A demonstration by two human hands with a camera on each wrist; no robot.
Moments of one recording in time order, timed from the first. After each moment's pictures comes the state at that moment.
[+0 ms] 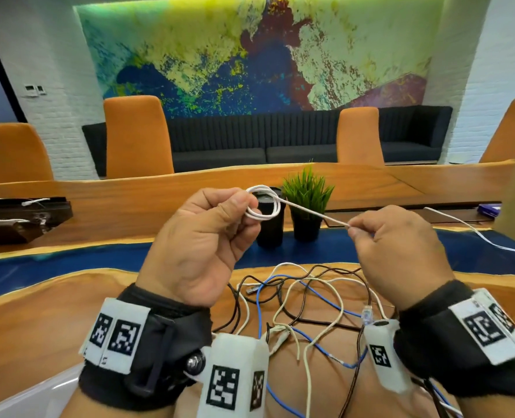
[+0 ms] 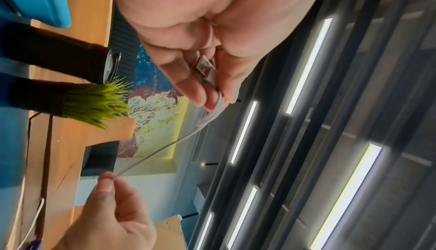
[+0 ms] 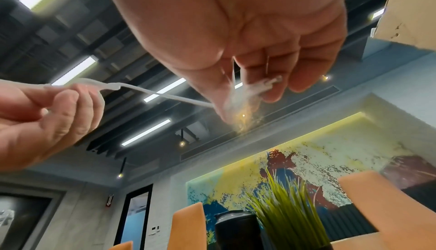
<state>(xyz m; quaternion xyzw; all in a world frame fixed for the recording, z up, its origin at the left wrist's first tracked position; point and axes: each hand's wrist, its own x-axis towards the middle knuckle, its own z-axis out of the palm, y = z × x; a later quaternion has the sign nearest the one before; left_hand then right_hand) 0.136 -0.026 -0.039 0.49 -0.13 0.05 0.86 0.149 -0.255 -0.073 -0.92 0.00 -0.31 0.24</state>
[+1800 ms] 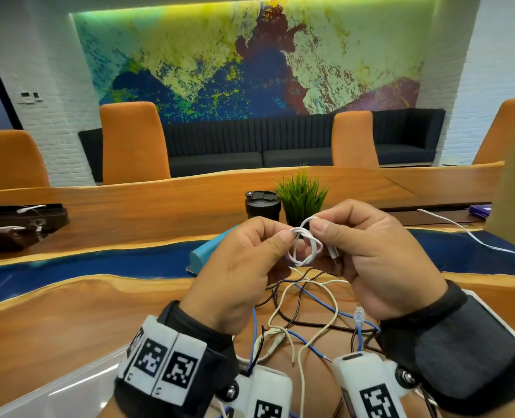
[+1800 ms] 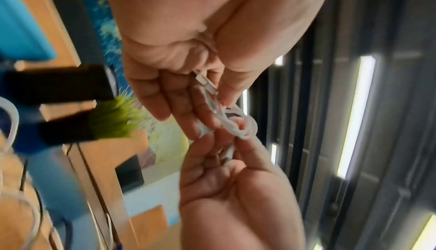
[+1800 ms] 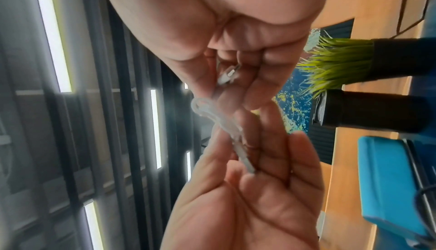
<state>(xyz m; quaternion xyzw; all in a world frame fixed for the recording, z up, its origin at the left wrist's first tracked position) 0.127 -0.062 -0.063 0.70 -0.16 0.02 0.70 0.120 -0.221 -0.051 -0.60 -0.14 -0.08 0.78</state>
